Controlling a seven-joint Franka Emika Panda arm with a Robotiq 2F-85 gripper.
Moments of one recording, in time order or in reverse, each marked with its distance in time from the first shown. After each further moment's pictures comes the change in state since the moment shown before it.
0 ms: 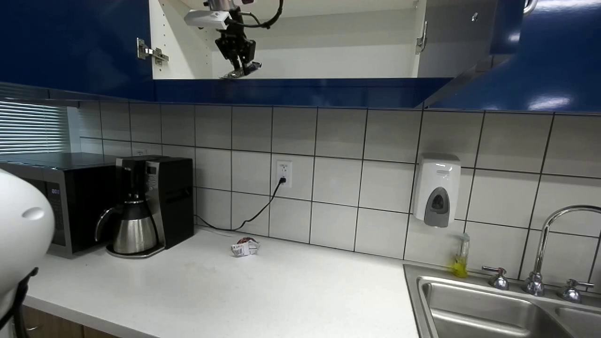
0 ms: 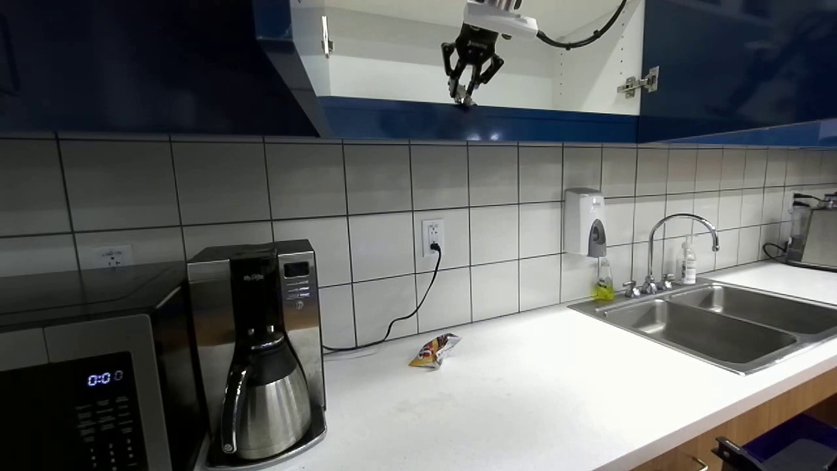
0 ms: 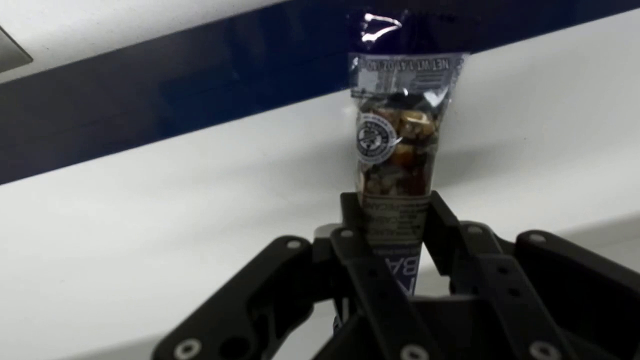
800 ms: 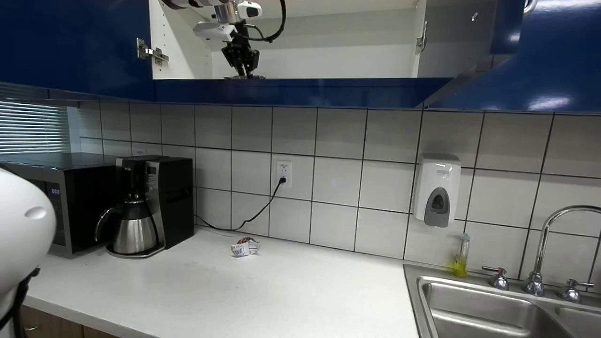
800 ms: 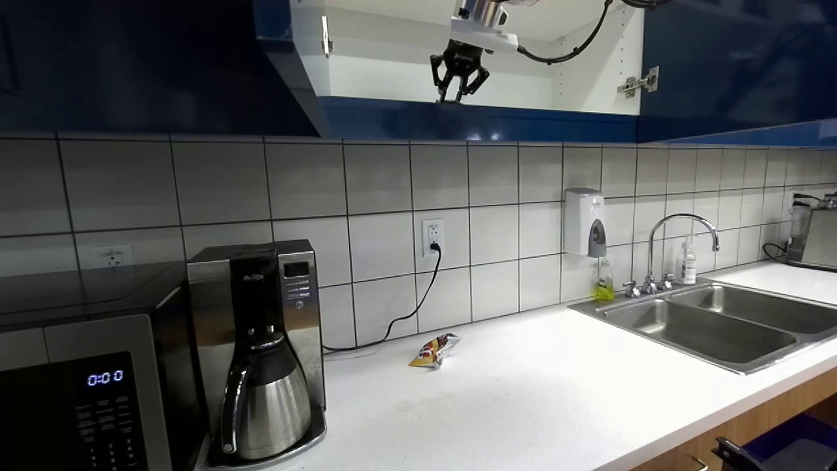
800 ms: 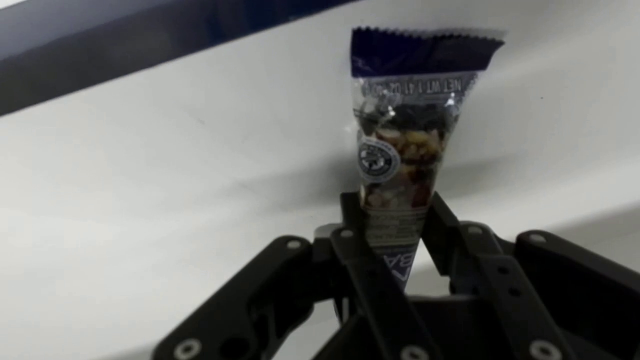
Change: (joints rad) arm 0.012 0.135 -0.001 0.133 -0.007 0.000 0.041
